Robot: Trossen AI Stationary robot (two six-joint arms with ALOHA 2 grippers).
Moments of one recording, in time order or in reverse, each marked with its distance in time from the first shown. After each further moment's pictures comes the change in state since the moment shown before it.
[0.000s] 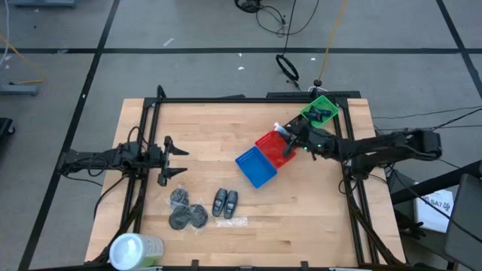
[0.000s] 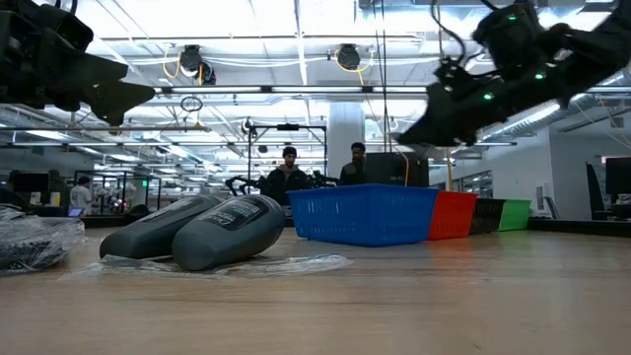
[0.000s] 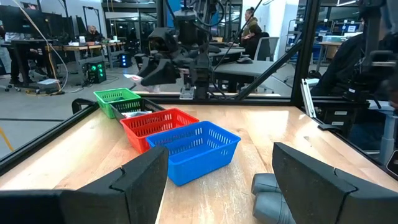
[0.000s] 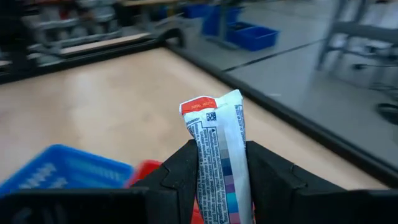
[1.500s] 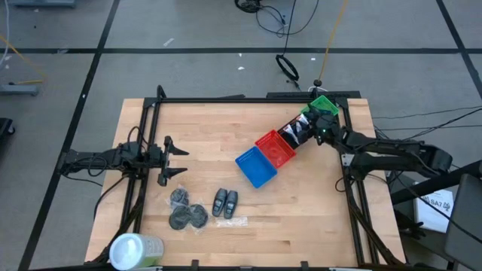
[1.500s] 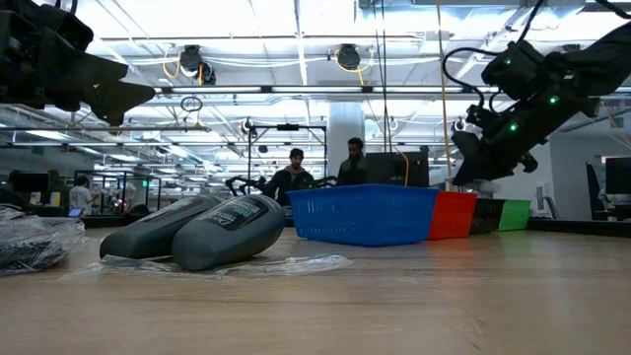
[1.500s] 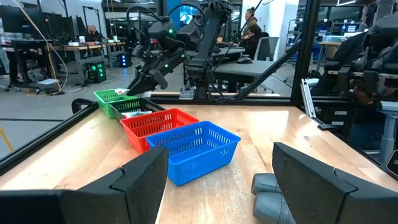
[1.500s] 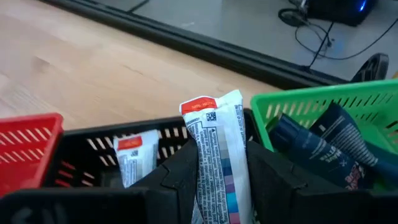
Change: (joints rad) left arm 0.000 0.000 0.000 0.000 0.000 0.000; right arm -0.361 -0.205 -0.064 -0.447 -0.017 0.147
